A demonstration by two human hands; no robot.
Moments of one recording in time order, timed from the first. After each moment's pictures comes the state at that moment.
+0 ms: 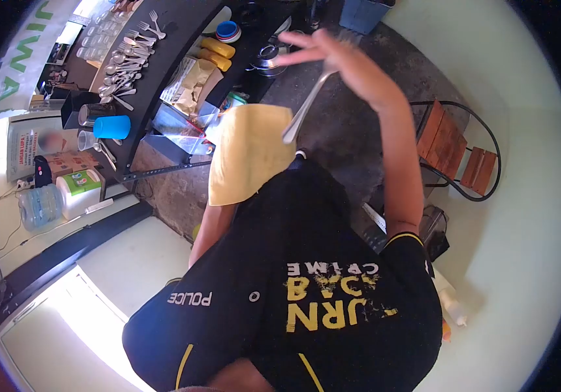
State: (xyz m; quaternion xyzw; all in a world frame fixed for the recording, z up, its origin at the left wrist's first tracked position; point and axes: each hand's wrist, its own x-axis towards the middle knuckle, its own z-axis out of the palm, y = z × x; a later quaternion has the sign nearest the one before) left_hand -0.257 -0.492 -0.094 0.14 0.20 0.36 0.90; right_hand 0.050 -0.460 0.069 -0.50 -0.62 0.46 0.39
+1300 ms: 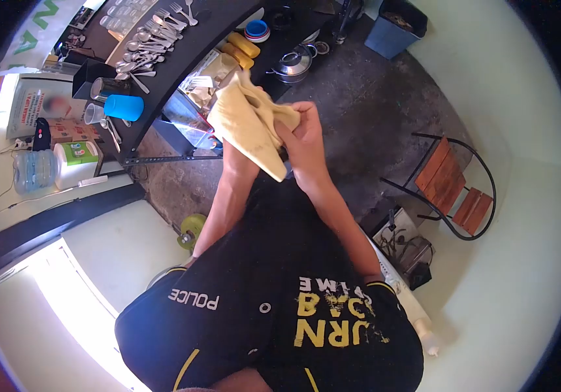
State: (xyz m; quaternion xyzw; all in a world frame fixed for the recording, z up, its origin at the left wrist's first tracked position) left_hand -0.218 -0.438 -0.036 0.22 0.27 0.57 0.75; right_hand -0.104 -0.484 -0.018 -0.47 -0.26 0.52 0.66
